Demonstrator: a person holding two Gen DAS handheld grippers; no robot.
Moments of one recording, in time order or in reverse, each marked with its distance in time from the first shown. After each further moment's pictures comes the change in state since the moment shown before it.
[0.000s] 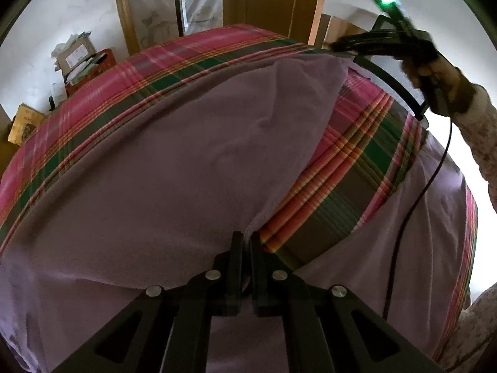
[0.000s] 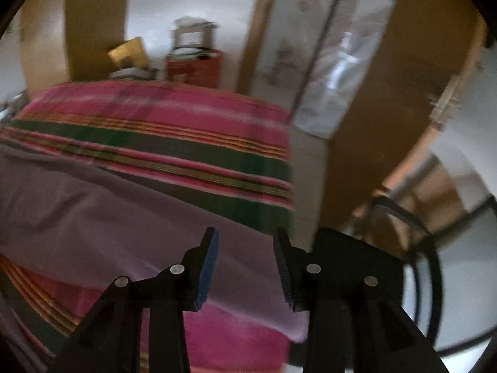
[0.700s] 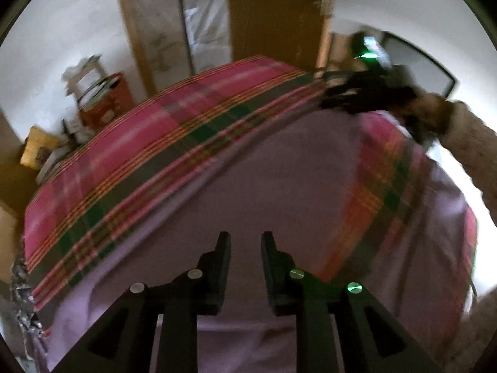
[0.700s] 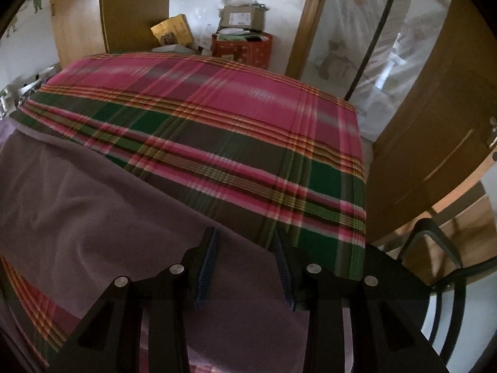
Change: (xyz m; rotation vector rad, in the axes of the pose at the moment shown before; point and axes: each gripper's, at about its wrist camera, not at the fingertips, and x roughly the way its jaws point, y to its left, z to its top) left arm -0.035 0.051 0.057 0.006 -0.058 0.074; right arm 0.046 0.028 0.022 -0.101 0.056 0.134
